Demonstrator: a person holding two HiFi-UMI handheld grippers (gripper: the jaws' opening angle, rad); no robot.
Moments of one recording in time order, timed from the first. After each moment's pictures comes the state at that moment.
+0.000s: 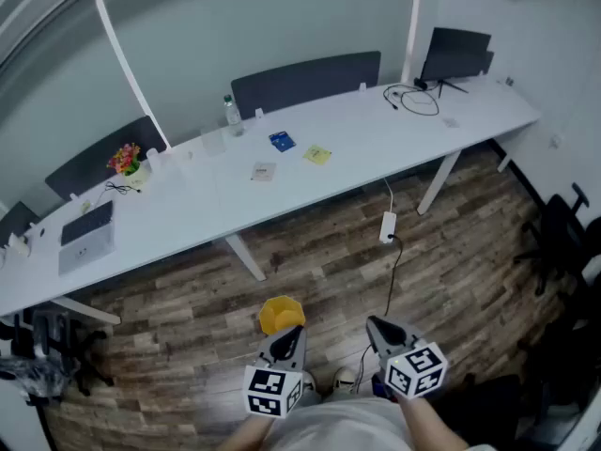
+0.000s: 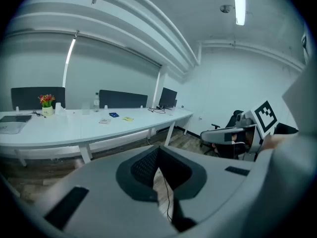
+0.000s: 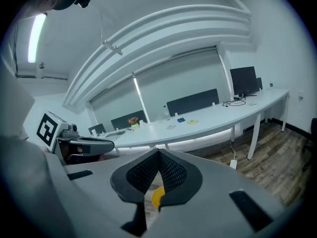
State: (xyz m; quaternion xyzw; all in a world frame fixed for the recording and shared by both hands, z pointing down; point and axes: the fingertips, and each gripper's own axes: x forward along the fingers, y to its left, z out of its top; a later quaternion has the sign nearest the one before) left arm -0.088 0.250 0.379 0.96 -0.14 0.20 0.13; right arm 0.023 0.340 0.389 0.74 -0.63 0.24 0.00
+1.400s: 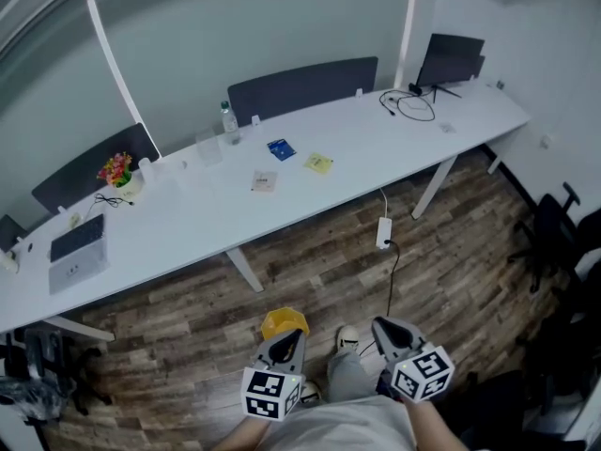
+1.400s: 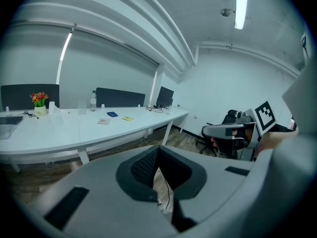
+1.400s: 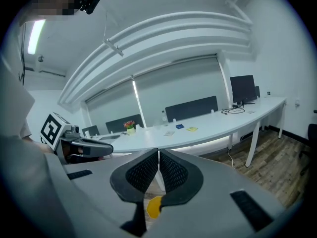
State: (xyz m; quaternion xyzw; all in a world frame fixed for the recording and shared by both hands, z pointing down) left arm -0.099 0.189 0.388 0.96 -0.10 0.21 0.13; right arm 0.017 0.293 0.380 0.77 -0.61 0.20 0.00
